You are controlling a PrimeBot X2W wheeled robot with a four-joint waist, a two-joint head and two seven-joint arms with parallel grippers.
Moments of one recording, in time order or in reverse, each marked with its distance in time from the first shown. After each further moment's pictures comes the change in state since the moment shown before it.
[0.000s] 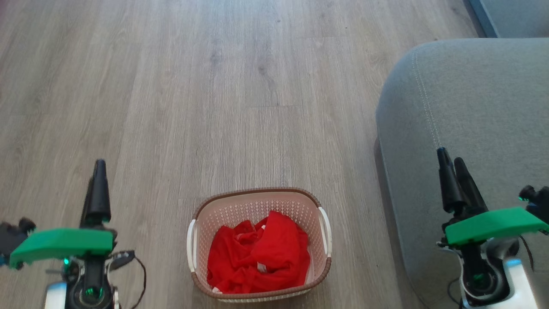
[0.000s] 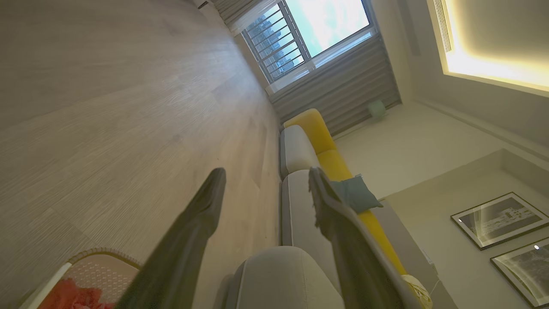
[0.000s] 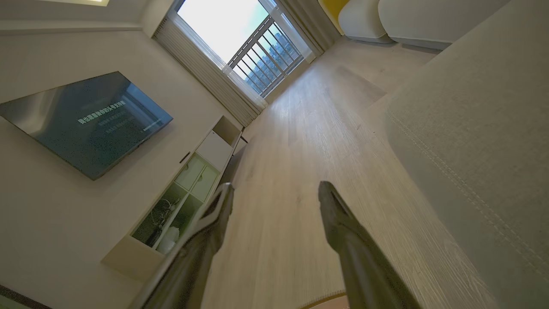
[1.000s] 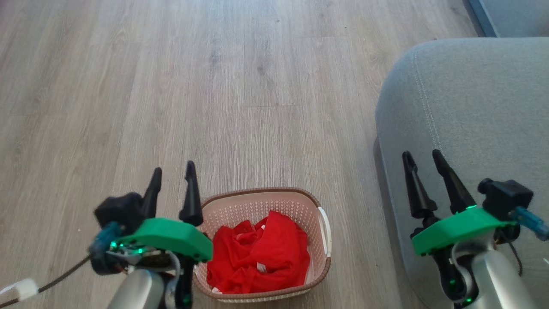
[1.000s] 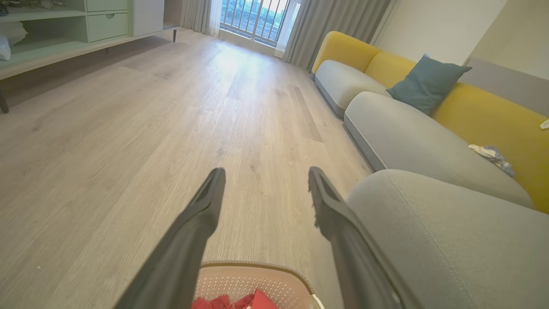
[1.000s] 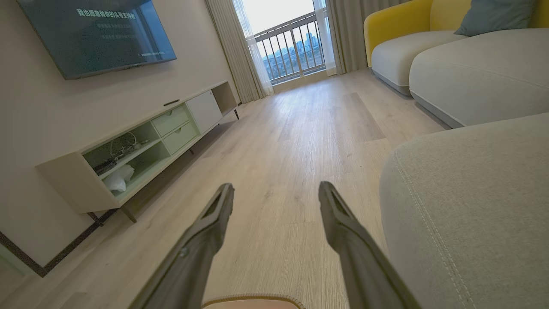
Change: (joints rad) left arm -0.033 0.102 -0.464 -0.105 0.601 0.364 -0.083; right arm -0.023 -0.036 0.125 0.007 -0.427 0.000 -0.091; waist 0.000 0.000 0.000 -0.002
